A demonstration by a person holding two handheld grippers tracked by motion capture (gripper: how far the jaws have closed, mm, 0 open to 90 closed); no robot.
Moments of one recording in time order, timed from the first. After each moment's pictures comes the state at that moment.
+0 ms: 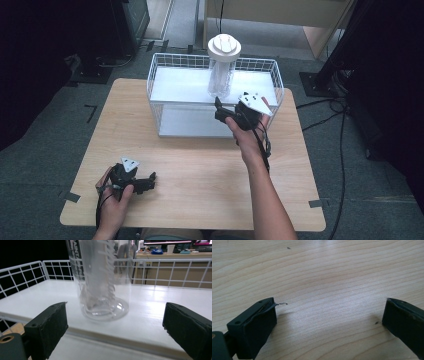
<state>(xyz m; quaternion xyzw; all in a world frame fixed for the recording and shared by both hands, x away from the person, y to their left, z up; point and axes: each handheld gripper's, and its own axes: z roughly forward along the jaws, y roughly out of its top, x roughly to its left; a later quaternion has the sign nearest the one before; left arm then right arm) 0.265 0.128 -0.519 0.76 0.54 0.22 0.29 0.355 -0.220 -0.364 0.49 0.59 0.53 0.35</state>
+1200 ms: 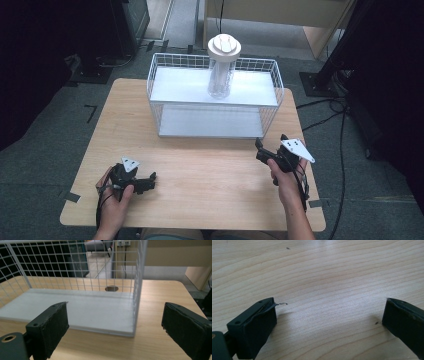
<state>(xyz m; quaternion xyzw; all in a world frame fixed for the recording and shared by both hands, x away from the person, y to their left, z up) 0.265 0.127 -0.519 0.75 0.54 0.22 0.29 0.273 -0.335 -0.450 0.55 0.59 0.47 0.35</state>
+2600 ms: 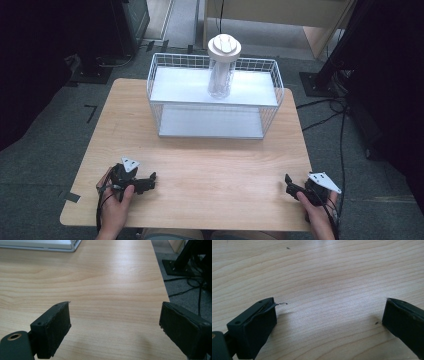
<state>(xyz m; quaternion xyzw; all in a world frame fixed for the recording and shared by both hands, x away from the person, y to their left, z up) 0.265 0.127 -0.520 0.75 0.55 0.22 0.29 0.205 -0.426 -0.521 0.62 0.63 0.35 0.32</state>
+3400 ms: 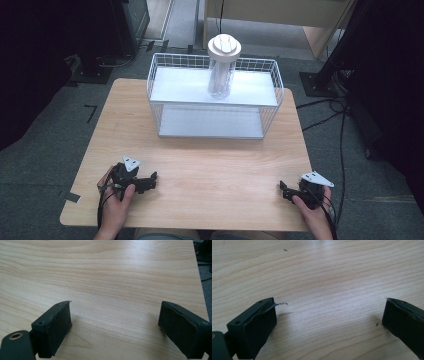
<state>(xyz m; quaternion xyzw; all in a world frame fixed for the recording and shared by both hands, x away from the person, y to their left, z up) 0.267 0.124 -0.520 0.76 0.54 0.22 0.29 0.208 -0.420 -0.525 0.60 0.69 0.31 0.25</state>
